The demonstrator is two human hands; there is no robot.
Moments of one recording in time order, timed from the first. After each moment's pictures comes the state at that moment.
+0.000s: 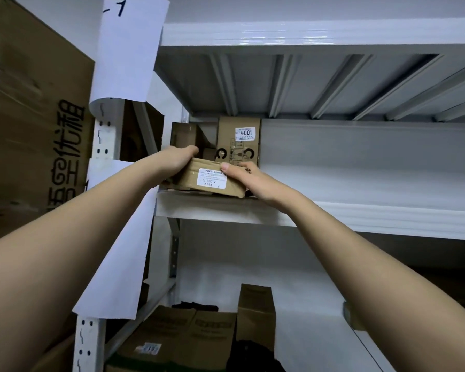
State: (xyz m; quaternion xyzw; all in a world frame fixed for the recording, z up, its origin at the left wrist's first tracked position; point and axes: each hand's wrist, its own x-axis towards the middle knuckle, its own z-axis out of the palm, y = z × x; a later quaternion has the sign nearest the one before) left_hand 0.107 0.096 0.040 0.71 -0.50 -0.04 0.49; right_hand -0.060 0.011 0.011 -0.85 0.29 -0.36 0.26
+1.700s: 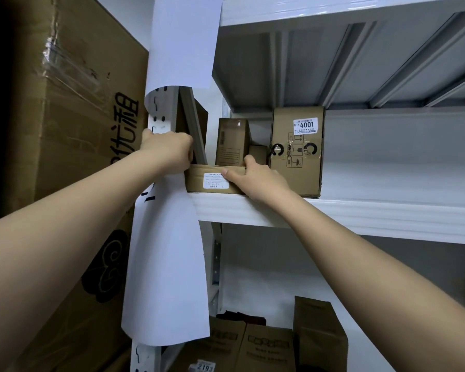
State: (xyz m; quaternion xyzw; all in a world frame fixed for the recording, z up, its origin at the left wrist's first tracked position) left_hand 0.233 0.106 0.054 0.79 -0.47 0.36 0.16; right_hand 0.089 0.001 0.015 -0.86 0.37 -0.36 -0.02
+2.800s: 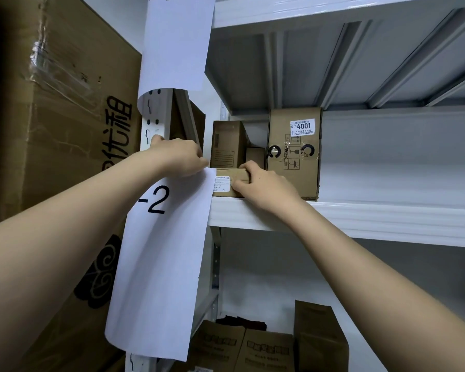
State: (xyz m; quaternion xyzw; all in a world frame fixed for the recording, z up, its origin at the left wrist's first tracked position) left_hand 0.216 0.093 0.057 0.79 -0.50 0.31 0.15; right_hand 0.068 -0.001 0.005 -0.86 0.34 -0.37 -0.04
